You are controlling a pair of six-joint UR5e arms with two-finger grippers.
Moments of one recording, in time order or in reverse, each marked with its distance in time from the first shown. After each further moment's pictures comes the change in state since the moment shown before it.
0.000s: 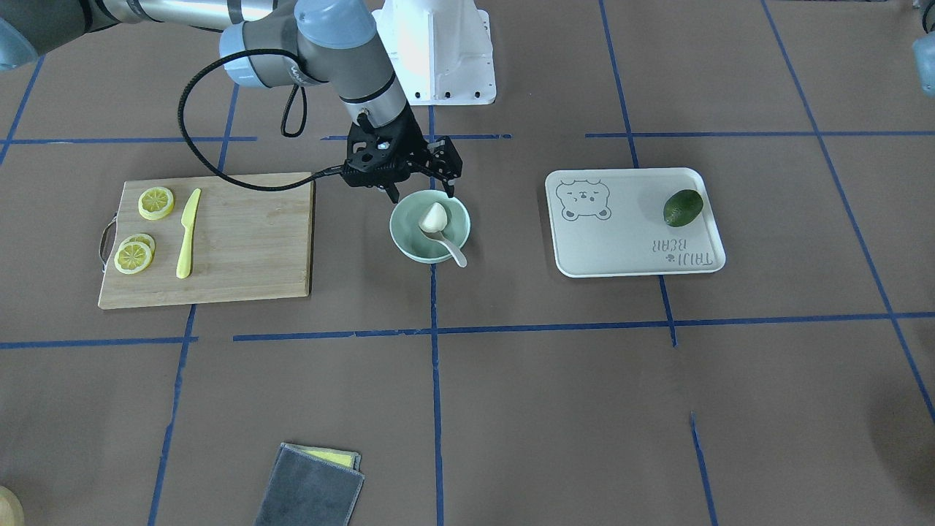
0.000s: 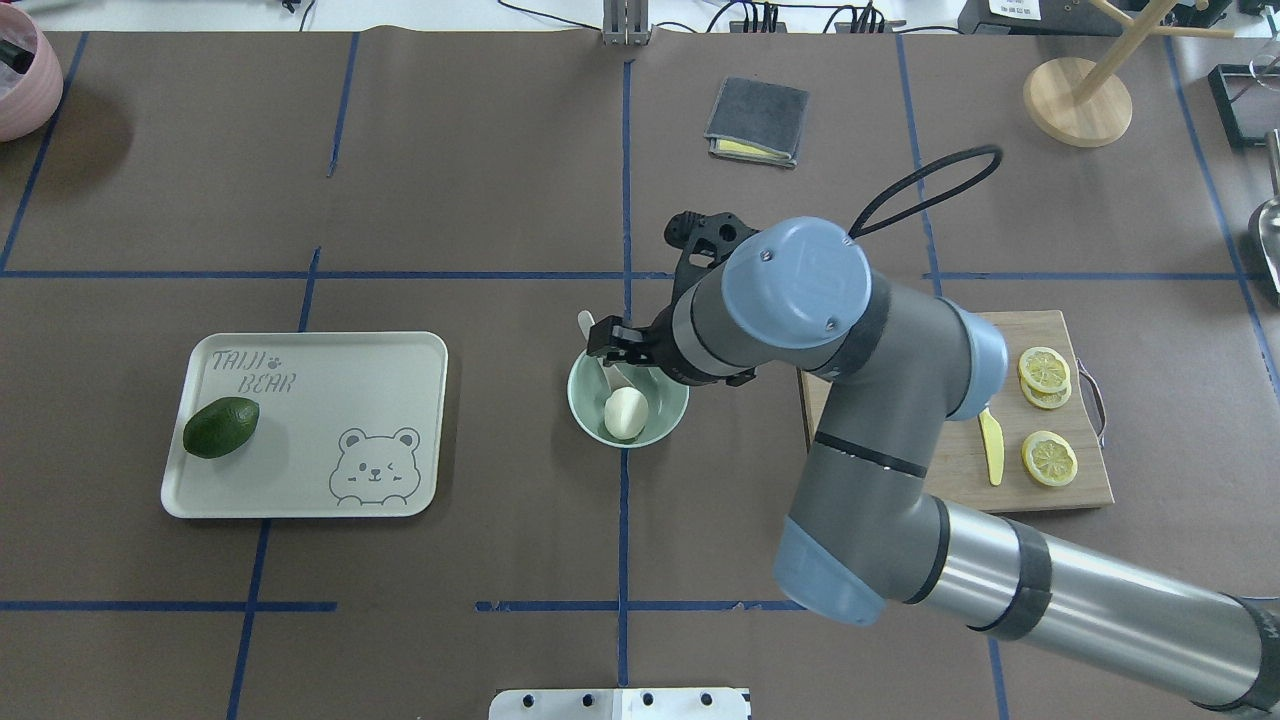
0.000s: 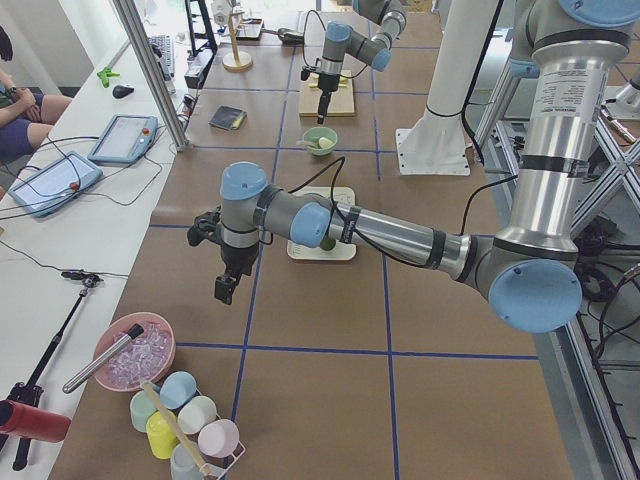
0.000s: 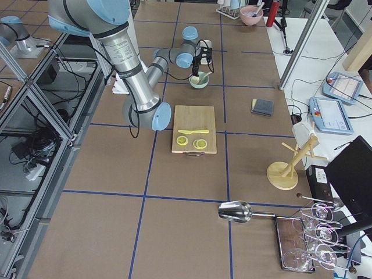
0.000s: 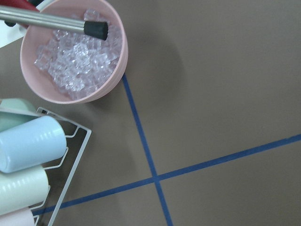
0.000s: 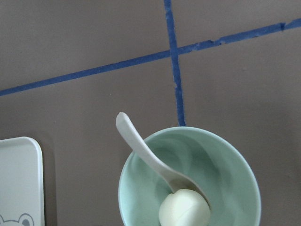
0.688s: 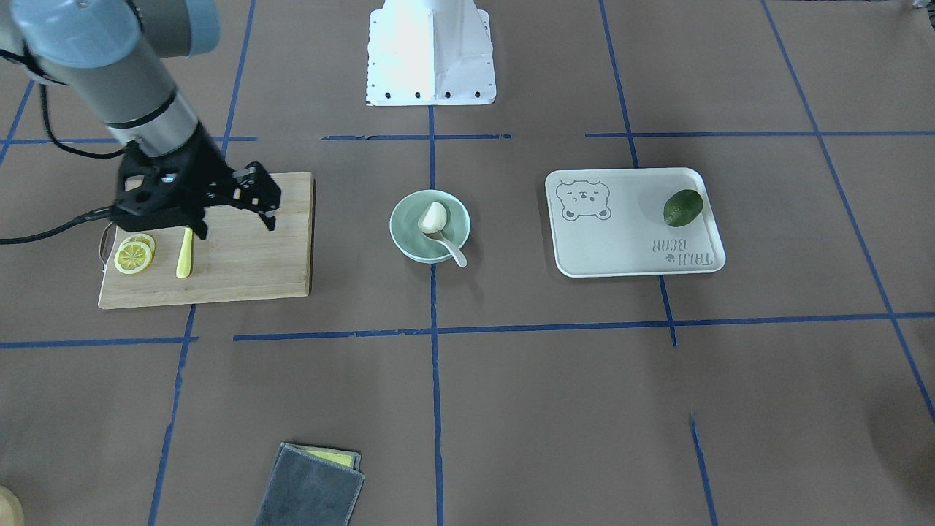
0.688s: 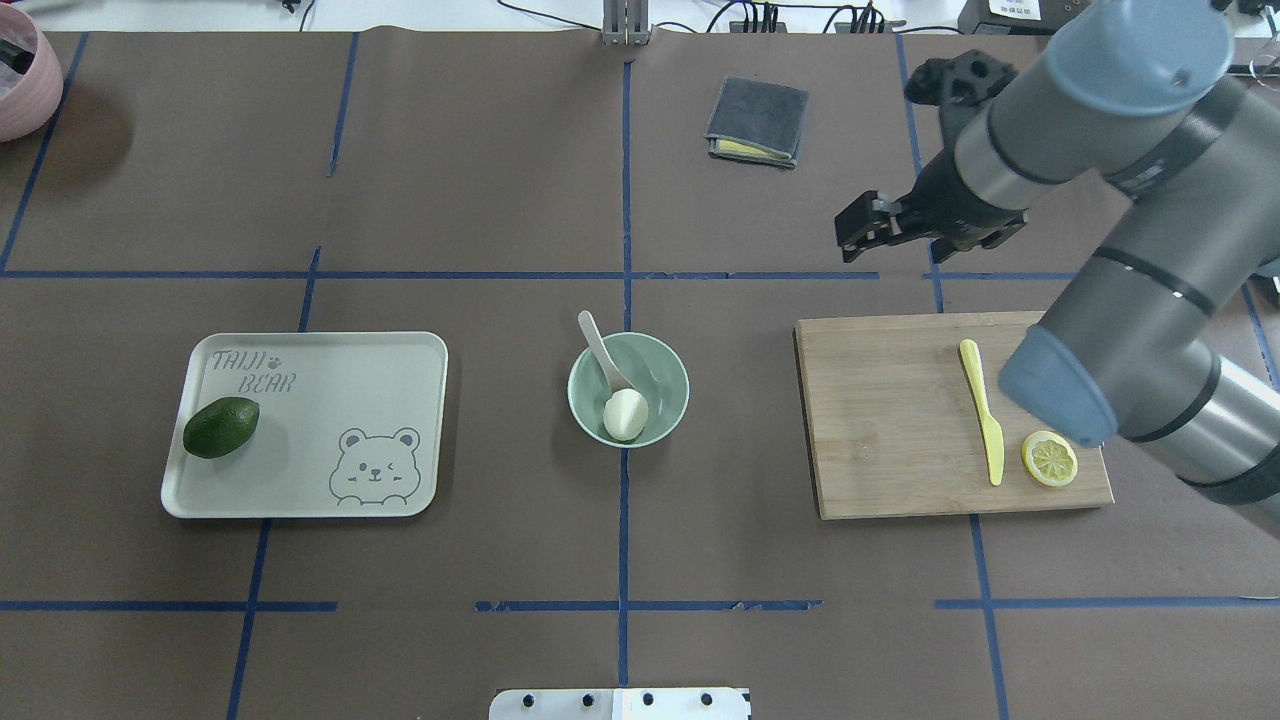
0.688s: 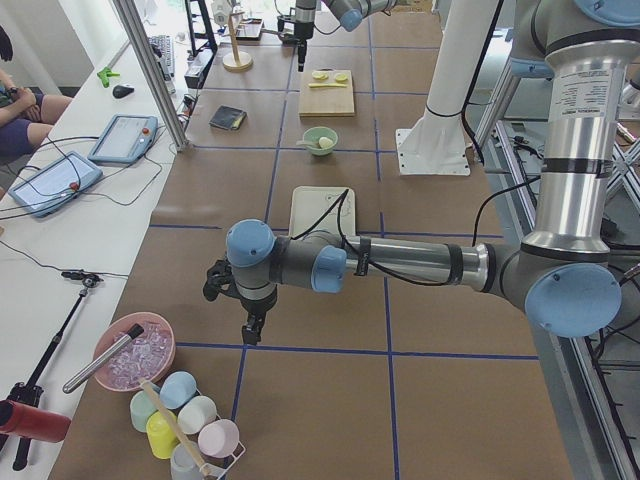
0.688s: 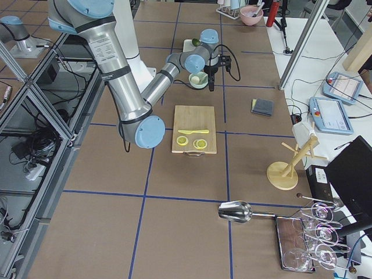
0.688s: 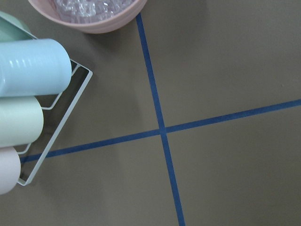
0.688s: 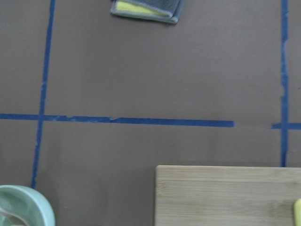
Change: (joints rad) left arm -0.066 0.081 0.077 0.005 -0.192 0.024; right arm 0.403 -0.226 0.121 -0.191 0.292 -0.552
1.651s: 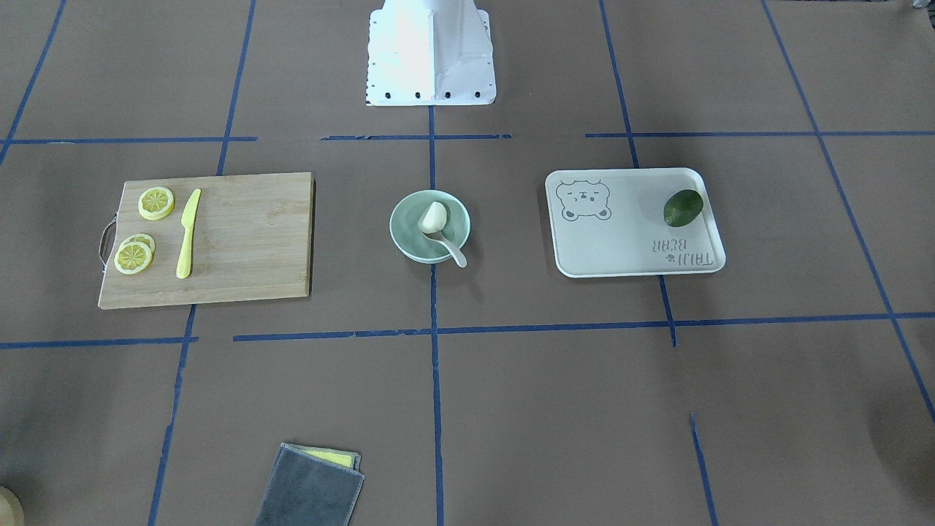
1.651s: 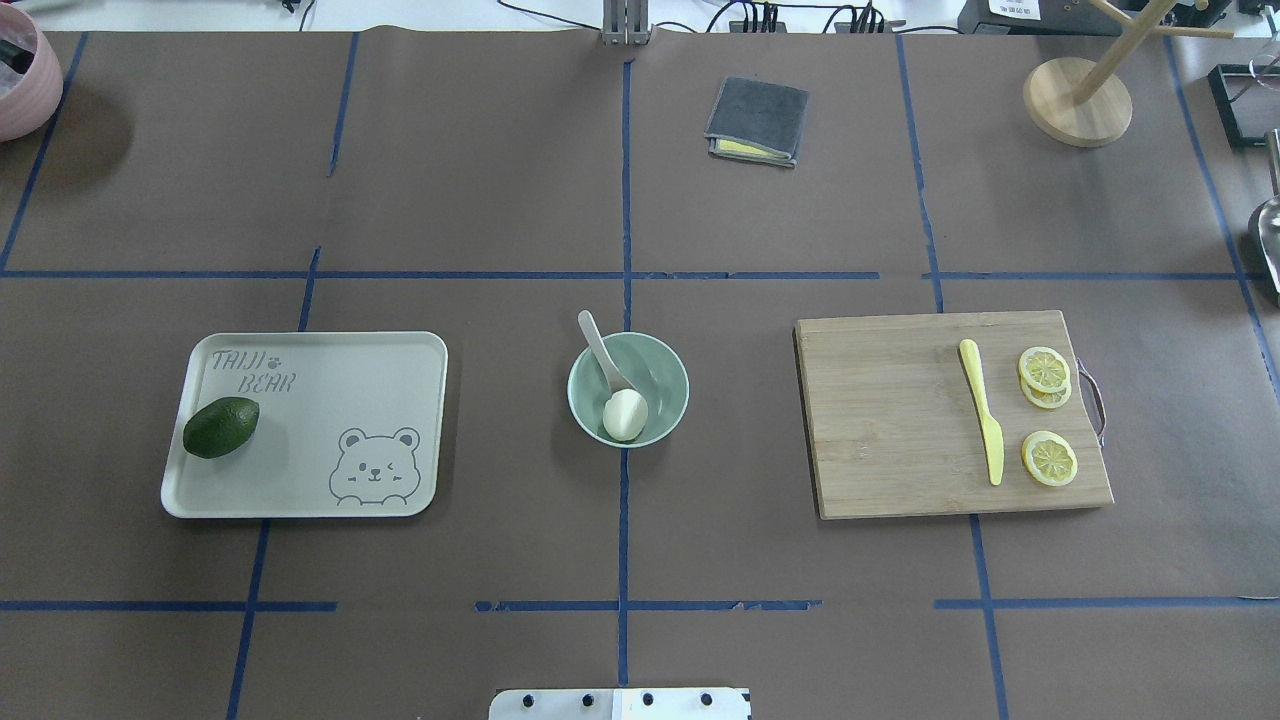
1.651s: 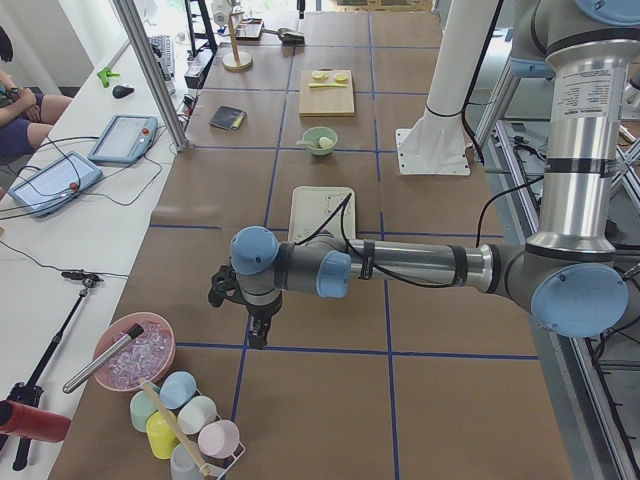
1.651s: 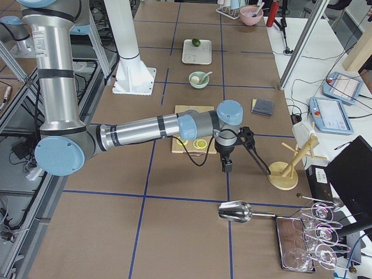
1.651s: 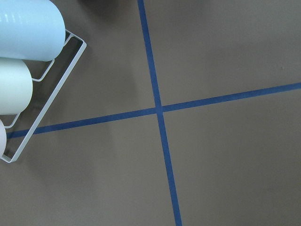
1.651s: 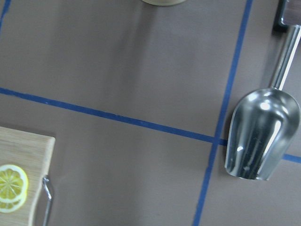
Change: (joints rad) left arm -0.001 0.011 0.005 -0.001 -0.008 -0.002; right arm 0.566 -0.339 -0.235 0.000 0.216 -0.916
